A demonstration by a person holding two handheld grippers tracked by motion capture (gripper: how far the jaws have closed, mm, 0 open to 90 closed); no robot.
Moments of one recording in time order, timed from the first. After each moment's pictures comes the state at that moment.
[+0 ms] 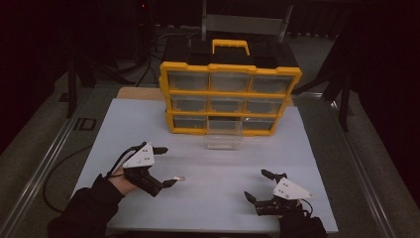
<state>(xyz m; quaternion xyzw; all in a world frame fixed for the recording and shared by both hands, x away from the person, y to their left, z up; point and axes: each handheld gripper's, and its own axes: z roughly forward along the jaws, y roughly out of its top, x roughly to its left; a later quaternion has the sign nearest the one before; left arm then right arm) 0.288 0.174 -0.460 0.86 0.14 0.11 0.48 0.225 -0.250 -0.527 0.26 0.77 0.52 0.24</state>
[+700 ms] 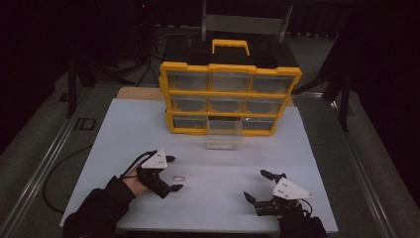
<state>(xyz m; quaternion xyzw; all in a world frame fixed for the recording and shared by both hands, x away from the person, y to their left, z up) 0.308 0.156 -0.517 0.89 0.15 0.07 0.43 0.225 -0.249 -0.528 0.26 0.78 0.52 0.24</state>
